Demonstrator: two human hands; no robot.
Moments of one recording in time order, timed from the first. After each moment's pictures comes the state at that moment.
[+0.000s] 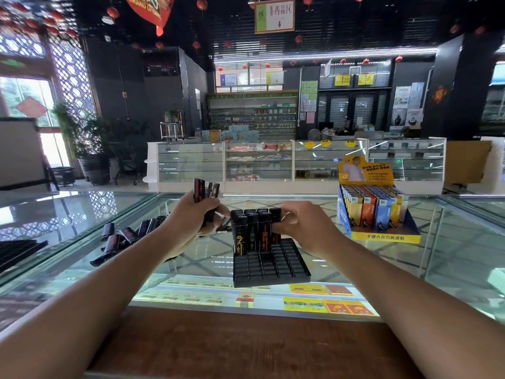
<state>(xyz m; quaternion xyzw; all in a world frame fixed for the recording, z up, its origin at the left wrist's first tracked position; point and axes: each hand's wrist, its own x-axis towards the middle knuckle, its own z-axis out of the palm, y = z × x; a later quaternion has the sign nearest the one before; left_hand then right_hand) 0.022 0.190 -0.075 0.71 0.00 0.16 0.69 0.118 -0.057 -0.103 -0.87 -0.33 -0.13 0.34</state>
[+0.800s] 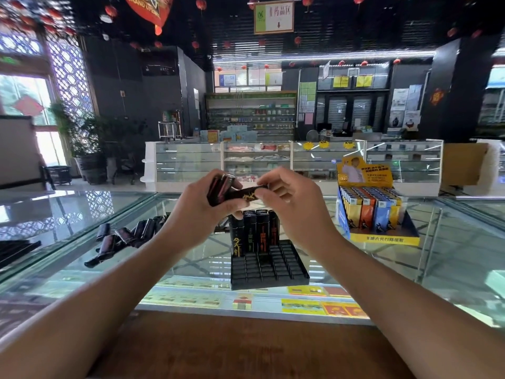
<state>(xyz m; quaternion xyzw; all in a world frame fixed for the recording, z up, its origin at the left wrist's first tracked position) -0.003 0.164 -0.059 0.83 -0.14 0.31 0.43 0.061 -0.034 -0.061 -0.70 -0.40 -0.24 0.53</state>
